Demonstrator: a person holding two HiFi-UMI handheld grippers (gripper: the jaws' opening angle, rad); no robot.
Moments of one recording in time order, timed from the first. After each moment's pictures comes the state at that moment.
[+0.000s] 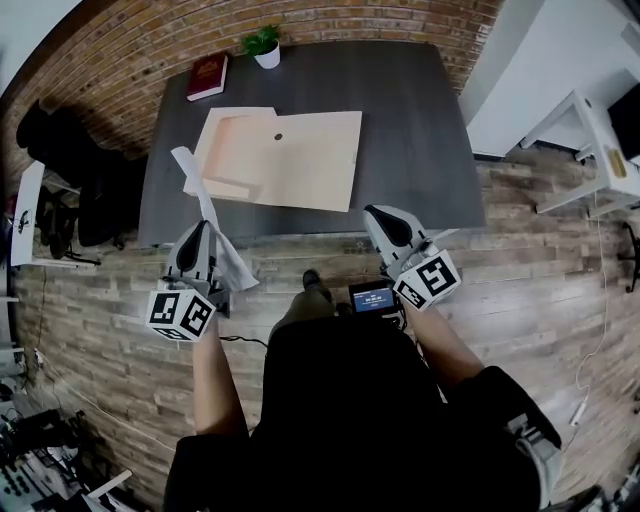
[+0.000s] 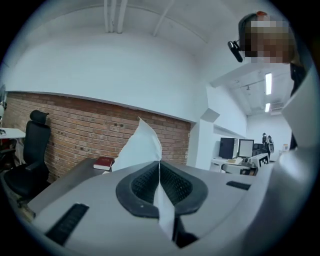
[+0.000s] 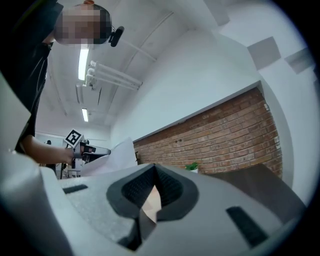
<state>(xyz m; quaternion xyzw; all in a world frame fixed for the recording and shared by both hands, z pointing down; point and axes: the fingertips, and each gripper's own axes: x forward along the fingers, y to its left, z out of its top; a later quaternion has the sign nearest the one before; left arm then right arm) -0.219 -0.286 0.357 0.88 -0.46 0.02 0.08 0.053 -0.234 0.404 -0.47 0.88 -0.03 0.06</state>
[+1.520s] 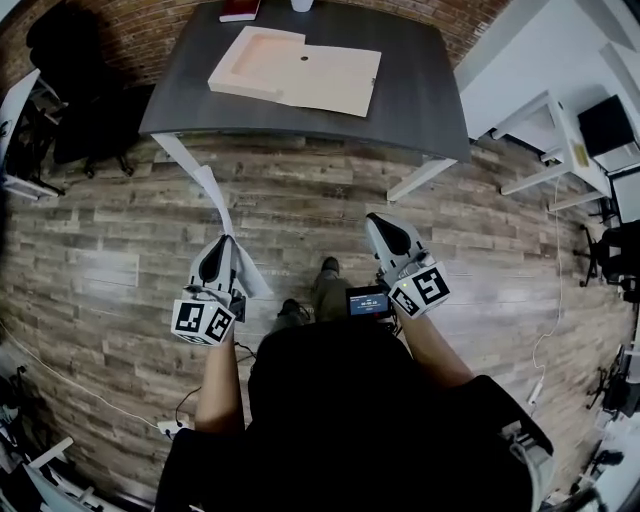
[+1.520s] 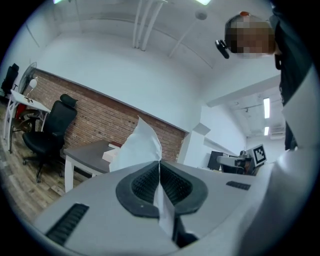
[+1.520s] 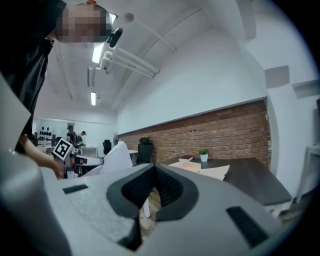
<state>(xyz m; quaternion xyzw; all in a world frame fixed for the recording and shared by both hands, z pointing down) -0.383 0.042 0.468 0.87 -0.47 -0.07 0.15 -0.121 0.056 0.428 -0.47 0.88 -0.03 -0.03</state>
